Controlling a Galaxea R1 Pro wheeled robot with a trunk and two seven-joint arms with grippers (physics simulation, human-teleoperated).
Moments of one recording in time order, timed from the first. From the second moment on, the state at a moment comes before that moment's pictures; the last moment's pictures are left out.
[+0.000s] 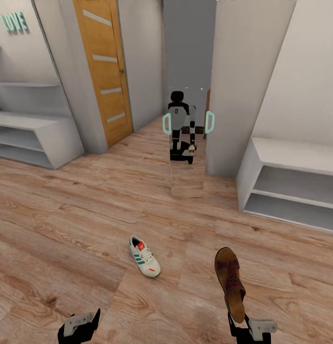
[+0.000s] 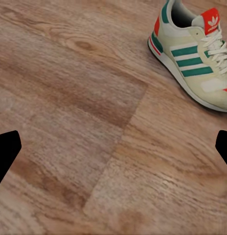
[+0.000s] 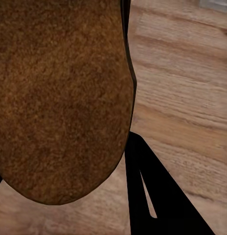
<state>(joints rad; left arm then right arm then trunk) -0.18 0.04 0.28 -0.57 0.05 -0.43 -0.21 -0.08 -0.07 -0.03 -0.70 0.01 -0.48 0.00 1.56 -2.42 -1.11</state>
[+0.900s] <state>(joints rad) -0.18 0.04 0.28 -0.57 0.05 -0.43 -0.21 -0.08 -0.07 -0.03 -0.70 0.01 -0.48 0.00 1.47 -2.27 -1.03</state>
